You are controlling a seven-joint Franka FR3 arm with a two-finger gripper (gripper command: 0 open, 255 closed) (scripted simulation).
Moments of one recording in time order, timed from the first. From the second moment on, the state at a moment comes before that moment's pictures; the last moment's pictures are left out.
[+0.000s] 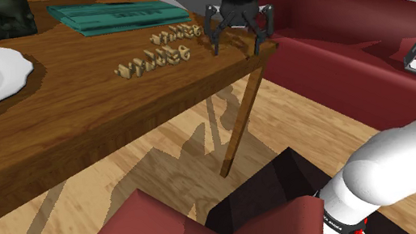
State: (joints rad) arm -0.11 -0.34 0.36 -1.90 0.16 1.37 1.03
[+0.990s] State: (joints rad) arm -0.09 0.12 0.51 -1.37 0.01 1.46 1.65
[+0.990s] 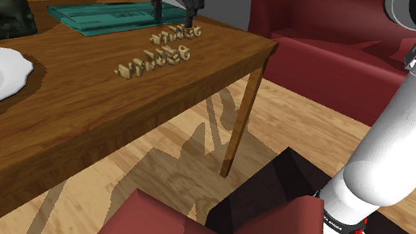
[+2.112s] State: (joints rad) arm -0.09 0.11 0.50 -1.44 0.02 1.51 1.65
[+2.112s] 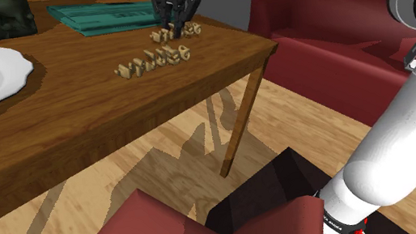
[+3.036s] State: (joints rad) arm -0.05 0.22 0.52 -1.11 -0.04 1.29 1.69
